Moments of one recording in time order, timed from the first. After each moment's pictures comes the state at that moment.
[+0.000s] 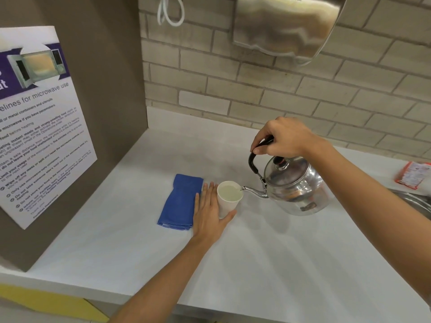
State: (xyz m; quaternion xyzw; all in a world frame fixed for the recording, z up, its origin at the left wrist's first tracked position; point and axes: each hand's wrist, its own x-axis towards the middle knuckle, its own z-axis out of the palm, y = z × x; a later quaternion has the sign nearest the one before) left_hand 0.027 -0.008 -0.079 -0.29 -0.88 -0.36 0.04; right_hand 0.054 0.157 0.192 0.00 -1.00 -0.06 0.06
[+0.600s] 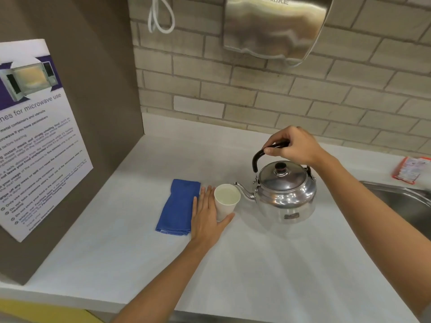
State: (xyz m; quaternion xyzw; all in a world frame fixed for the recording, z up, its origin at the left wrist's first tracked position) left_hand 0.026 -0.009 -0.076 -0.30 -0.88 -0.37 0.04; right_hand 0.079 0.202 0.166 -0.10 -0.98 0.15 0.12
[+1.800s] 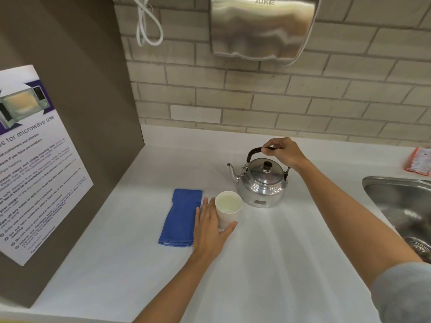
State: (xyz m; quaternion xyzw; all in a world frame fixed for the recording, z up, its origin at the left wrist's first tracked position) left_hand 0.027 -0.011 -0.080 -0.29 -0.87 -0.39 0.02; right_hand 0.032 0.251 0.098 -0.21 -0.88 0.41 0.15
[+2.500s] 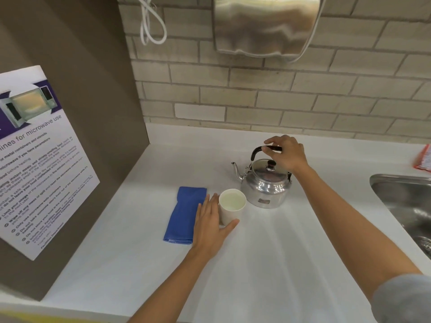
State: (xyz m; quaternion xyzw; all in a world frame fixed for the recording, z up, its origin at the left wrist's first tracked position) left_hand 0.021 -0.025 -0.068 -0.31 -0.87 -0.38 0.00; right_hand 0.033 0.235 0.085 -0.24 -0.93 0.20 0.19
